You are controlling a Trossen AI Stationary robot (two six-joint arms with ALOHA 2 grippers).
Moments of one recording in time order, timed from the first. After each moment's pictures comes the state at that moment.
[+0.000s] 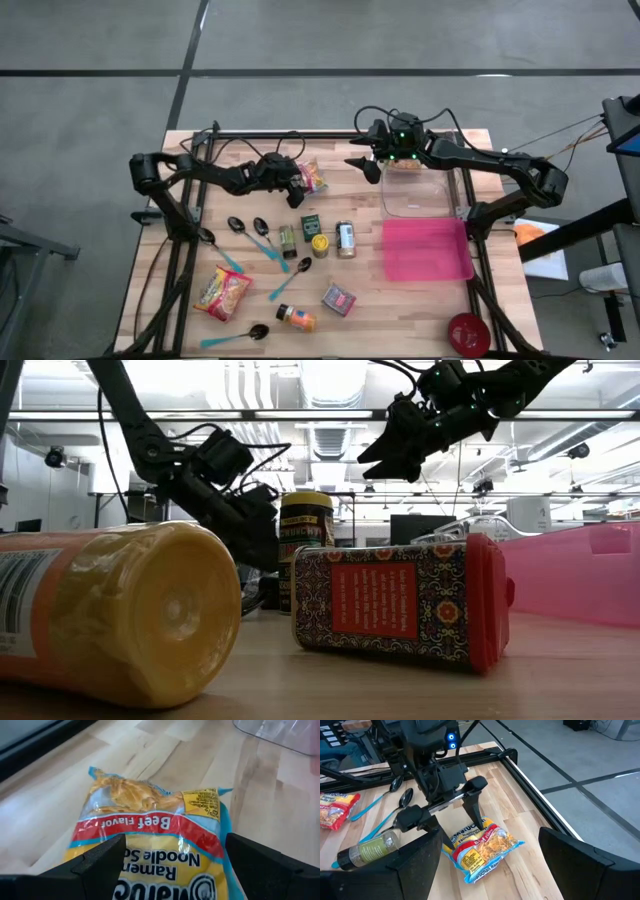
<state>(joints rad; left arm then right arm) 0.43 1.71 0.63 0.44 0.04 -0.10 -0.53 1.39 0.89 0.11 -0.31 0.00</state>
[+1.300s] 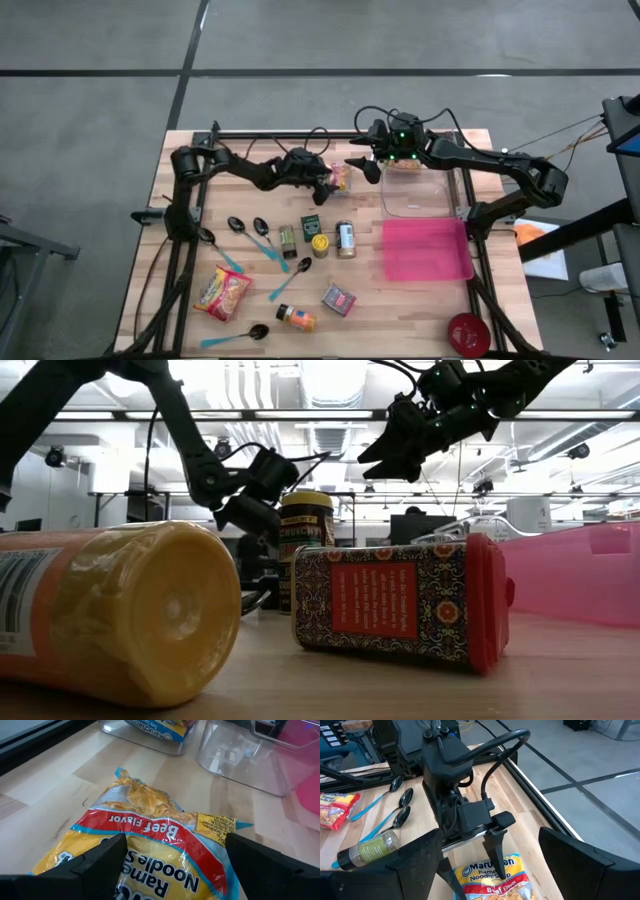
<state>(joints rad) 0.41 2.03 0.93 0.55 0.20 -0.10 -0.53 1.39 0.89 0.11 -0.31 0.00</state>
